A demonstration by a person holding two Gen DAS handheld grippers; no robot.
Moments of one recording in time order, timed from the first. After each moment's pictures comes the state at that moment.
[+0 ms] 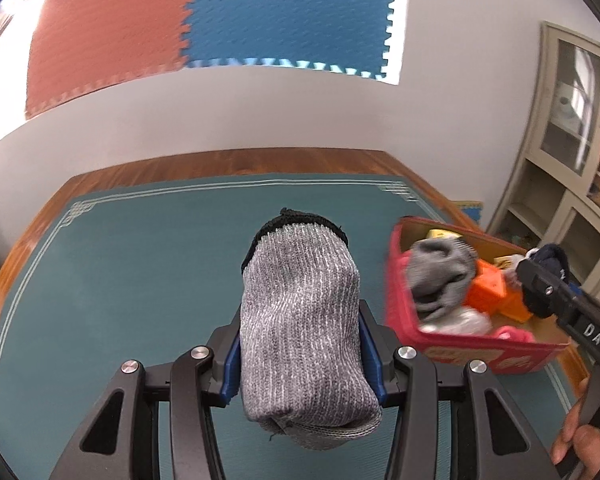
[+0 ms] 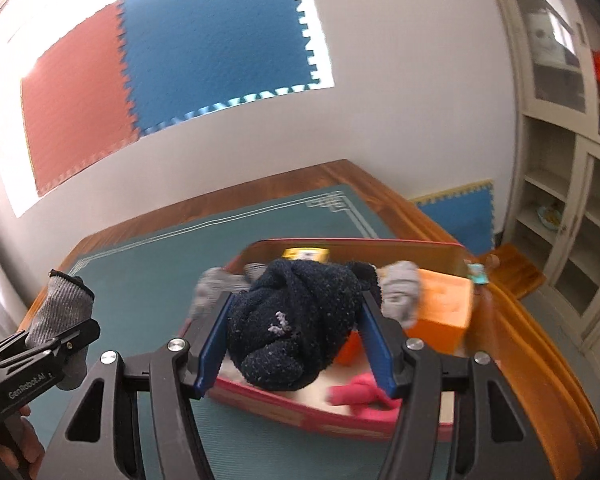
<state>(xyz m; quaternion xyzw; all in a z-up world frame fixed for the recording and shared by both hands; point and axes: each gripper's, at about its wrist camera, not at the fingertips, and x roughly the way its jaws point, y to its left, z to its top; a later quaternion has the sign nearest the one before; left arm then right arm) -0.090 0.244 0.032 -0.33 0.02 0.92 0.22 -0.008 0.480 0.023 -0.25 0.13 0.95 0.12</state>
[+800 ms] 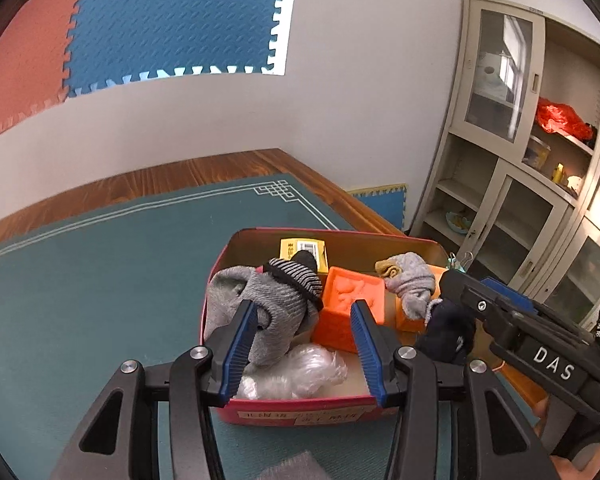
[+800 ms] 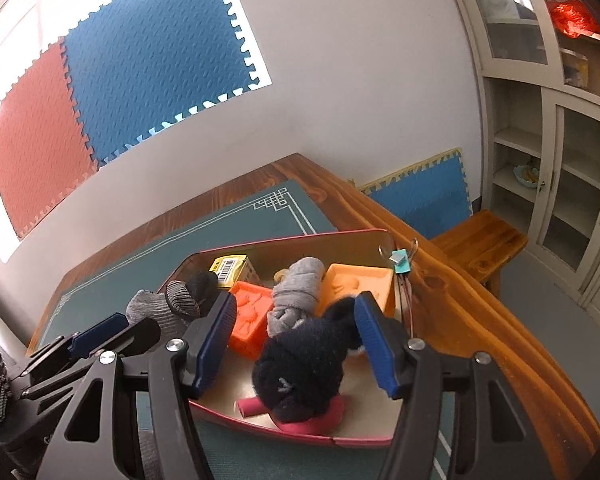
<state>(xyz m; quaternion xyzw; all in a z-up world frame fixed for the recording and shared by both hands) -0.071 0.368 0.033 -0.32 0.05 0.88 0.34 0.011 0.543 0.016 -0.25 0.20 0.93 0.15</state>
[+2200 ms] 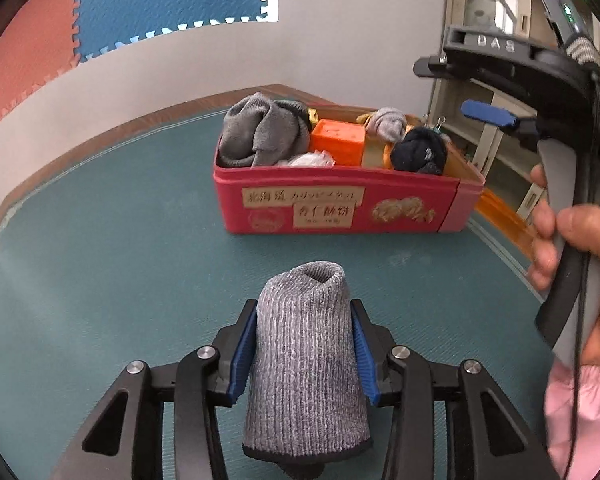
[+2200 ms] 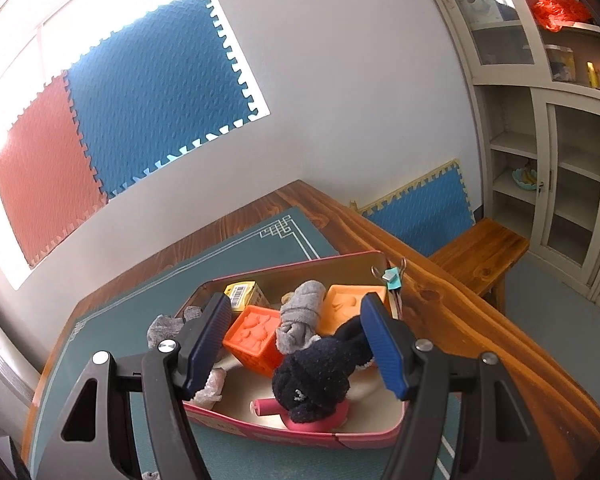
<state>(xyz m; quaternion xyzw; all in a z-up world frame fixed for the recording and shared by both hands) 0.037 0.318 -0.018 -0.38 0.11 0.86 0.32 0.035 0.545 0.030 -0.20 0.22 0.94 0.16</state>
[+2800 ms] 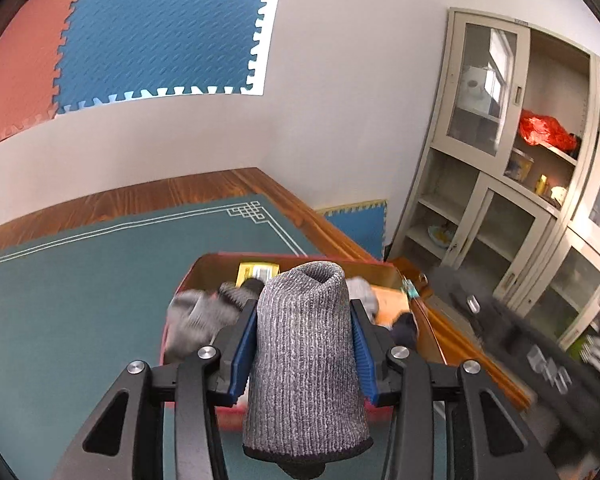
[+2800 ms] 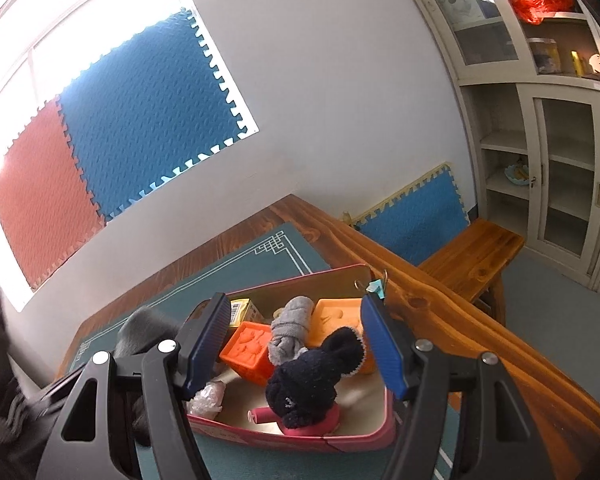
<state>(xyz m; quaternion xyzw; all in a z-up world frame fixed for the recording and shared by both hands) -0.044 0.404 0.056 -0.30 0.03 0.88 0.36 0.048 0.556 0.037 -0.18 0.25 0.94 0.17</state>
